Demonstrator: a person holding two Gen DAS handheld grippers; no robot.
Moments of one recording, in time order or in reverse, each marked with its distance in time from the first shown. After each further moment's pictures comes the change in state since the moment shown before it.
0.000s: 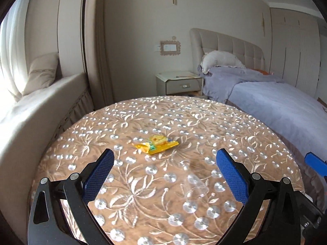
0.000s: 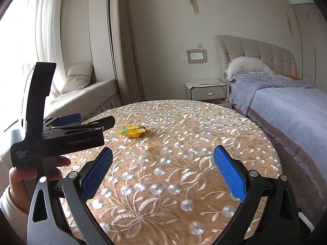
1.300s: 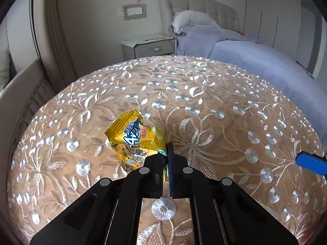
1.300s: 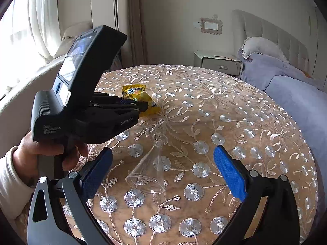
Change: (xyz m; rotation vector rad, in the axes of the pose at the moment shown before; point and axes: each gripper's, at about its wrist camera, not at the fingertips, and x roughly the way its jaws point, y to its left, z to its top) left arm 0.167 0.018 0.002 0.179 0.244 -0.226; right arm 0.141 0.051 -0.008 -0.086 0.242 -0.020
